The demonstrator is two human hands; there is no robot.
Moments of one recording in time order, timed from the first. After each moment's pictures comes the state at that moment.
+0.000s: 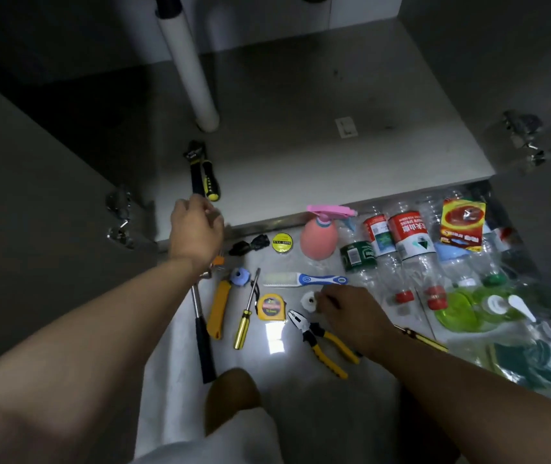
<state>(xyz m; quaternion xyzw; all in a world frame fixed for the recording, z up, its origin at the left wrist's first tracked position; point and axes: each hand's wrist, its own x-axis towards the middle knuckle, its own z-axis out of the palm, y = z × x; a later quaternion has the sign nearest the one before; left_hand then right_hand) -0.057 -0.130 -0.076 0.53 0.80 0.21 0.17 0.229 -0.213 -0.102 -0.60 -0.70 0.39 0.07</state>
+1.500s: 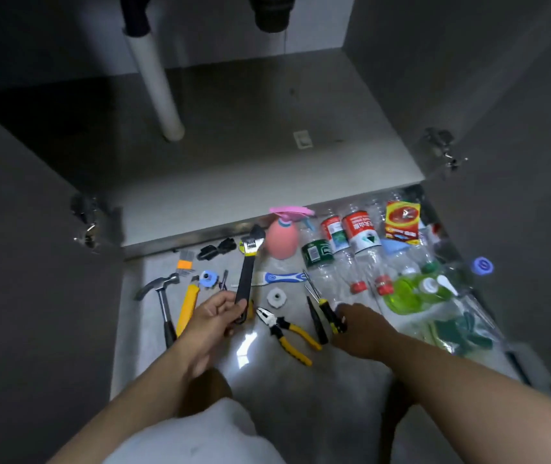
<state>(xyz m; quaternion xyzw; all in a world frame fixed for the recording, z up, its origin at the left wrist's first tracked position) 0.015 -0.269 -0.102 0.25 0.60 0.34 0.68 0.300 -0.250 -0.090 -0.65 -0.64 0.38 -0.15</state>
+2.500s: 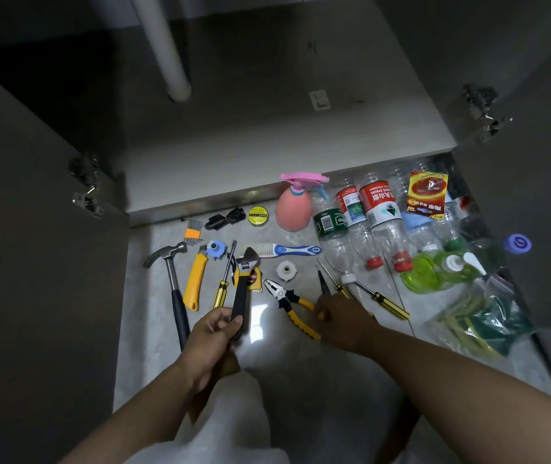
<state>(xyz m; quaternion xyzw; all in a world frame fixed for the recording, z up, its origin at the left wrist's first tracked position) 0.011 -0.332 -0.135 0.20 0.69 0.27 0.64 0.268 -0.270 -0.131 -0.59 -0.67 0.44 -0.09</state>
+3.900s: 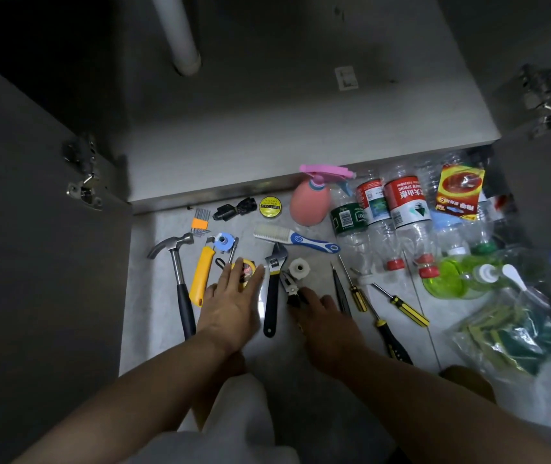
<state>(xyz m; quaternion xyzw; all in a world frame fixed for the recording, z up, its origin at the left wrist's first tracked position) 0.011 -0.279 -0.165 0.69 0.66 -0.14 0.25 0.218 -0.286 -0.173 -0.51 -0.80 0.28 -0.16</state>
